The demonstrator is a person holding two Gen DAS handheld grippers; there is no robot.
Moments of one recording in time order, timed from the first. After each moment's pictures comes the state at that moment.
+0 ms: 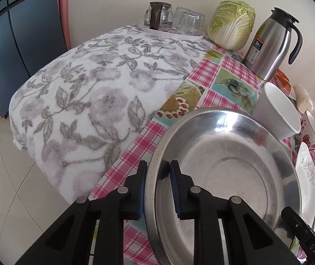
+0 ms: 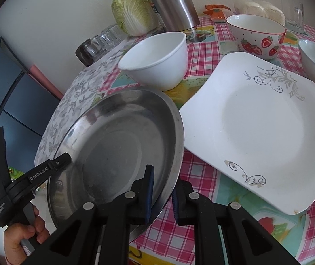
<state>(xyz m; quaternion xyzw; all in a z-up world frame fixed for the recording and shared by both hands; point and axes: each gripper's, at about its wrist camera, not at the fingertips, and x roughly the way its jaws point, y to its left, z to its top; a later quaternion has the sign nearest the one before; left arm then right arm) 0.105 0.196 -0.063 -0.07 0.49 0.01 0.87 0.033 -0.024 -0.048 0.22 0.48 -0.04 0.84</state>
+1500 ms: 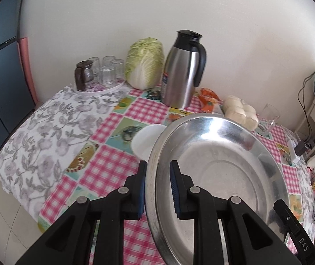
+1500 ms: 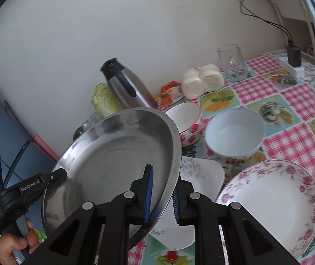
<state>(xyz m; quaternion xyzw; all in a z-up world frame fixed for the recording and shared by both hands) 0.078 0.018 0.073 -0.03 0.39 -0.12 0.91 -0.052 -0.160 0.058 0.30 0.29 -0.13 0.90</state>
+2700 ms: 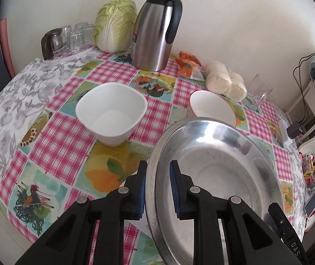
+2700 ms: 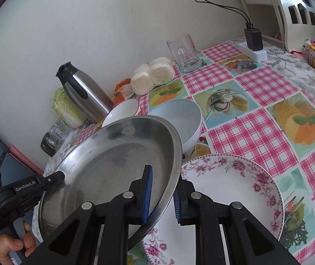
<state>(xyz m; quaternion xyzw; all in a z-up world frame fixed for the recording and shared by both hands) 0.093 -0.045 0.014 -0.04 0.48 -0.16 0.86 -0.082 -0.216 0.022 0.30 0.33 -0.21 0.87</state>
